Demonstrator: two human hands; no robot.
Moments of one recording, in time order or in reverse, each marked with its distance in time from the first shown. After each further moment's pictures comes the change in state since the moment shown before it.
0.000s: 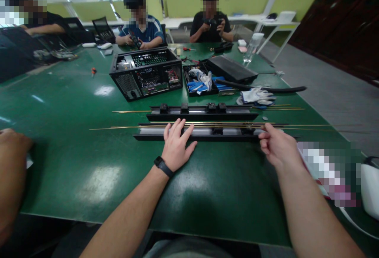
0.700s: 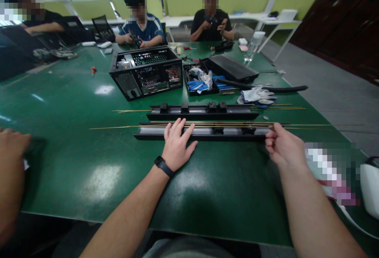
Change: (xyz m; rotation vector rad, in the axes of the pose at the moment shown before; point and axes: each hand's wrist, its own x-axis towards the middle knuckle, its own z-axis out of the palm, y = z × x) left_hand -0.001 -0.002 0.002 0.018 0.025 0.024; right_hand -0.009 -0.015 0.006 0.016 0.143 0.047
